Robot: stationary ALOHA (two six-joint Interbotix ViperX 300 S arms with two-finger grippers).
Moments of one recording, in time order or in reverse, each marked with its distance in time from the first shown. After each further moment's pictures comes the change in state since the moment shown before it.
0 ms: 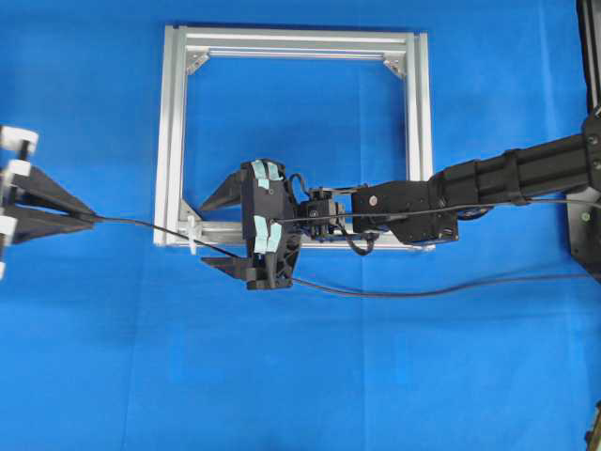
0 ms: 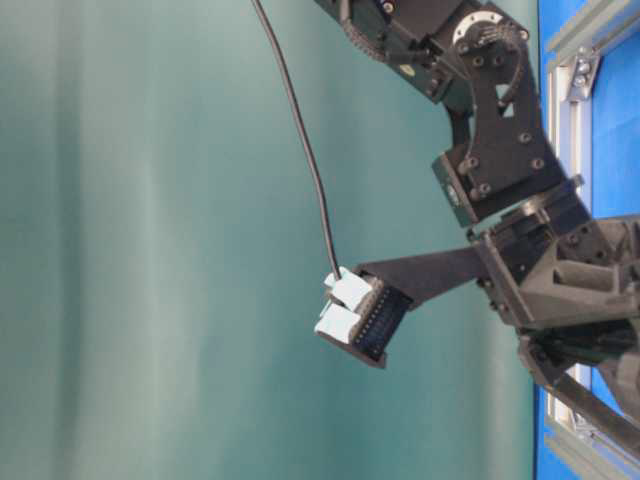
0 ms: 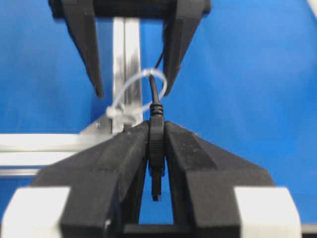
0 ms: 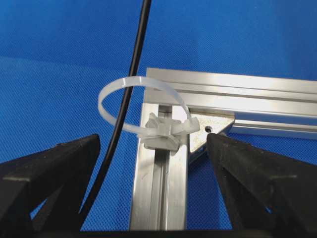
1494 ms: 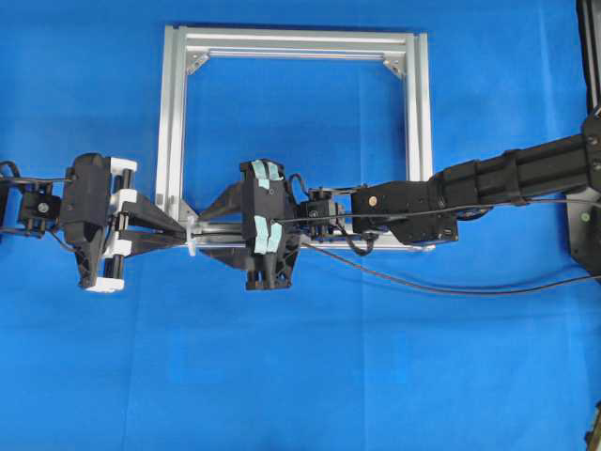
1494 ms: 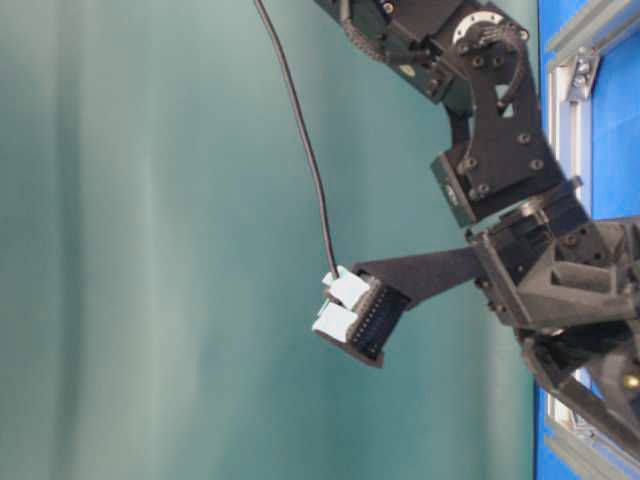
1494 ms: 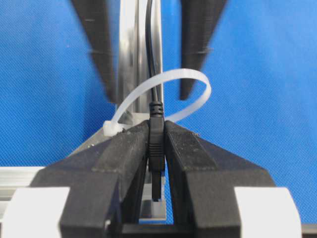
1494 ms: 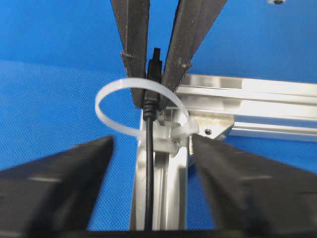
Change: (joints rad) left arm 0.000 1.029 -0.150 0.000 -0.727 0.011; right arm 0.000 0.002 0.000 0.000 -0.006 0.002
